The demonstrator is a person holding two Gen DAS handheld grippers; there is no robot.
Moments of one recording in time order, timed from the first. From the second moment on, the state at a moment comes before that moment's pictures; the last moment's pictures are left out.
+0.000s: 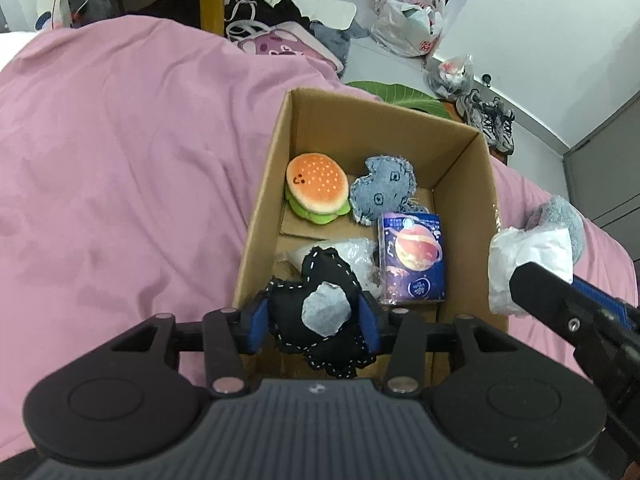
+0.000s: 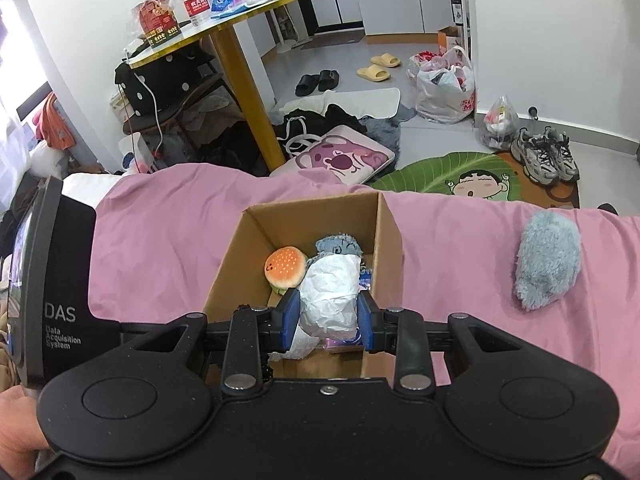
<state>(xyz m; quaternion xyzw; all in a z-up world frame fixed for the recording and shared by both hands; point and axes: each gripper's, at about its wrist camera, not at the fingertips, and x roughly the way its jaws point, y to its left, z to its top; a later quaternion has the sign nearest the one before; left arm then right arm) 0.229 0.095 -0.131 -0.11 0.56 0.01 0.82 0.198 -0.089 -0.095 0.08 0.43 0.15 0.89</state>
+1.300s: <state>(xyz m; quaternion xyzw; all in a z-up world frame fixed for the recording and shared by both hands) 0.204 0.123 -0.047 -0.08 0.48 0.06 0.87 0.197 -0.054 -0.115 0.08 0.49 0.18 0.85</state>
